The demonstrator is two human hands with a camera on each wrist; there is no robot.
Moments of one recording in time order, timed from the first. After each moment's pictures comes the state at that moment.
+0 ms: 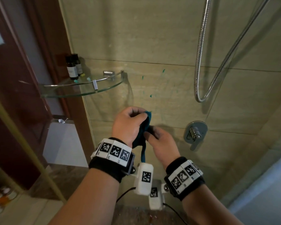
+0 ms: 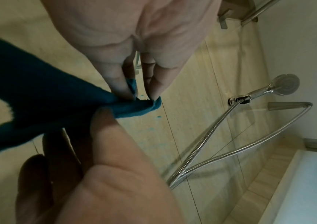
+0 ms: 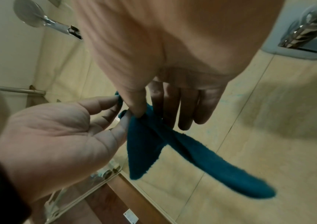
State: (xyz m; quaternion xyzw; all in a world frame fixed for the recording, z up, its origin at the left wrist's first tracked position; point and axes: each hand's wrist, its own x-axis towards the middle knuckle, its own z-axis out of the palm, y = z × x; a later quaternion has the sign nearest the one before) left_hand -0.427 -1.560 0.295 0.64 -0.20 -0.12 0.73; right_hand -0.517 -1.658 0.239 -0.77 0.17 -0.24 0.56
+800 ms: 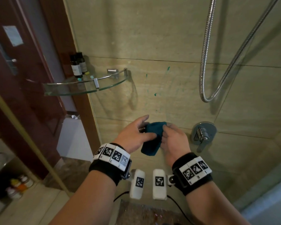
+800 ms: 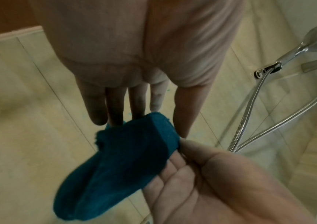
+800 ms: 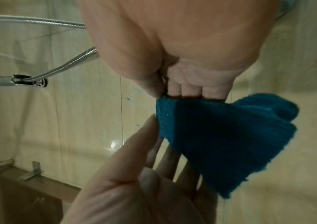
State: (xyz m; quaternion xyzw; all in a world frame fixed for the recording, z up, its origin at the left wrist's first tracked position) left_hand -0.420 -1.558 0.260 0.74 -0.29 -0.24 0.56; right_hand -0.507 -1.687 0.237 -0.52 0.25 -0.25 0.78
